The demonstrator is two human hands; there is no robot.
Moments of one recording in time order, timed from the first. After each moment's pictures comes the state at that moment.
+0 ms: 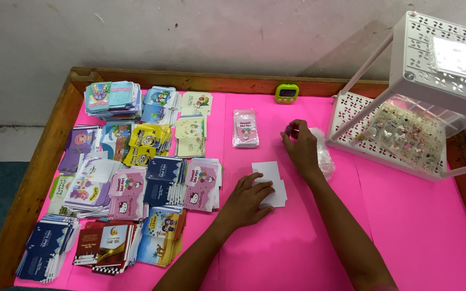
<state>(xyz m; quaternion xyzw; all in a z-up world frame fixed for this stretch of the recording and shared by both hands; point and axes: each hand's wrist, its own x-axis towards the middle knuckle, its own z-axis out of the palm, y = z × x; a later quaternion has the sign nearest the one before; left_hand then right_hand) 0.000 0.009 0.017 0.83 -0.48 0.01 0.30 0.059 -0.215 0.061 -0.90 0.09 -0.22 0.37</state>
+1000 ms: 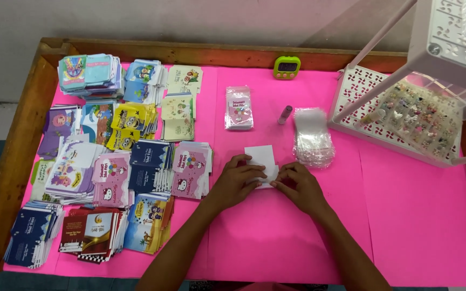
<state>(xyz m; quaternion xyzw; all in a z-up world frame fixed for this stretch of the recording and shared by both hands) 0.019 0.007 0.001 0.80 -0.41 -0.04 0.43 -0.067 -0.226 0.013 -0.90 0.04 0.00 0.43</state>
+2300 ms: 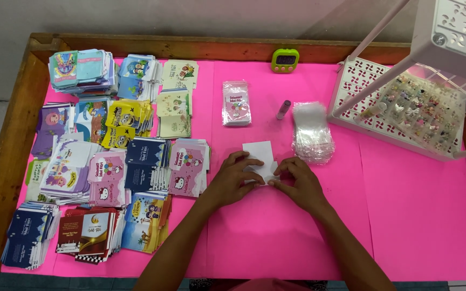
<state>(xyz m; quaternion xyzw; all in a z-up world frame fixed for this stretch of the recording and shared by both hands) 0.023 0.012 0.002 0.80 -0.43 -0.11 0.41 -0.067 -0.219 0.031 -0.89 0.07 0.02 0.44</state>
